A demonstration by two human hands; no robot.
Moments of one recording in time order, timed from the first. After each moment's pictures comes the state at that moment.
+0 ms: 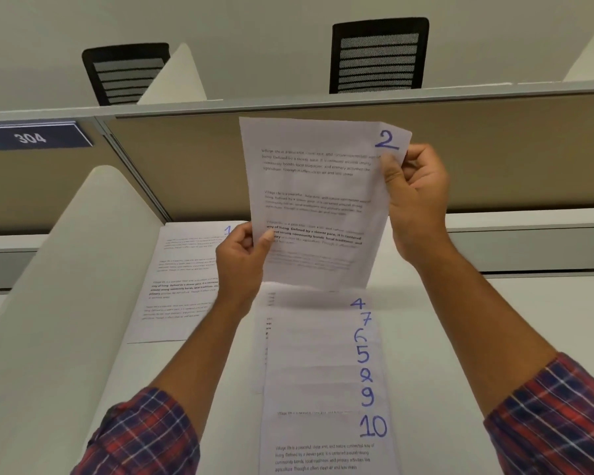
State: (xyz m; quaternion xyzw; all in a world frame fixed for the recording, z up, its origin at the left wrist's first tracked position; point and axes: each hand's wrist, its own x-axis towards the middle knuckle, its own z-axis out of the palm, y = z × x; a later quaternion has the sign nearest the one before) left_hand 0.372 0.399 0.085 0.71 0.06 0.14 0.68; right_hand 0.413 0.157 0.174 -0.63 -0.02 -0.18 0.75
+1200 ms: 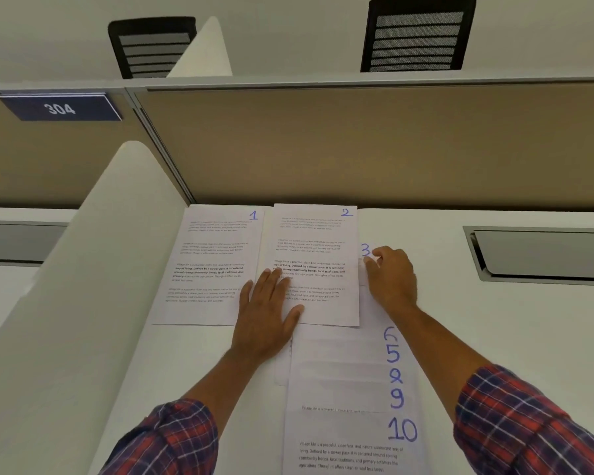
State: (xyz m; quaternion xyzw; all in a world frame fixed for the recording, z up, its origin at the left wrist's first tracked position) left_hand 0.315 0.452 -0.059 0.99 -0.06 0.04 0.11; right_hand 0.402 0.197 -0.015 -0.93 0.14 0.01 0.34
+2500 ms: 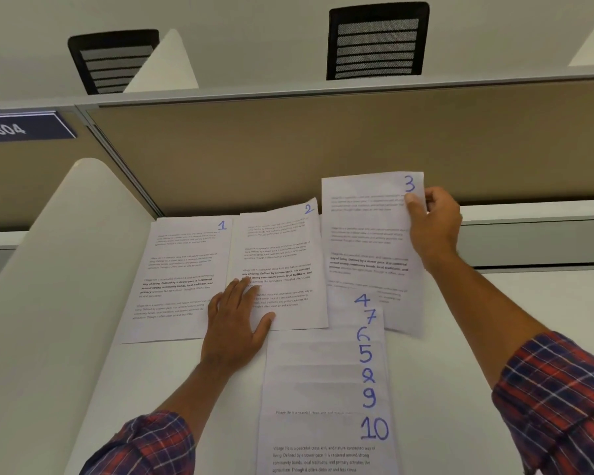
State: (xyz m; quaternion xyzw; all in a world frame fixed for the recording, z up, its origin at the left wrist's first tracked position) left_hand 0.316 0.453 -0.062 0.99 -0.06 0.08 0.13; right_hand 0.446 0.088 0.066 -0.81 0.16 -0.18 0.53
